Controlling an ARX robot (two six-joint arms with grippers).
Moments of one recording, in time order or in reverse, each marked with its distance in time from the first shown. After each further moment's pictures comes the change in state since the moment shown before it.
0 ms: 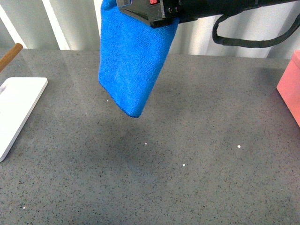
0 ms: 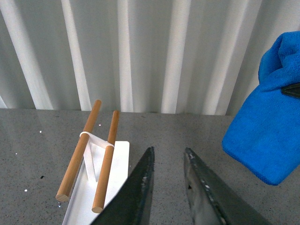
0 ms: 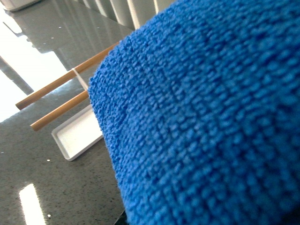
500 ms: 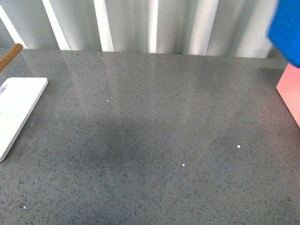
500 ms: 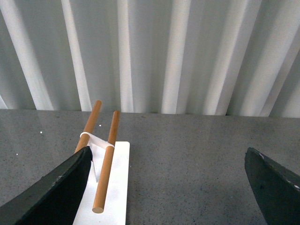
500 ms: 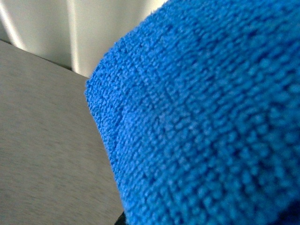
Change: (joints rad) left arm 0.000 0.000 0.000 0.000 0.000 0.002; right arm -0.322 -0.272 0.119 -0.513 0.552 -0.325
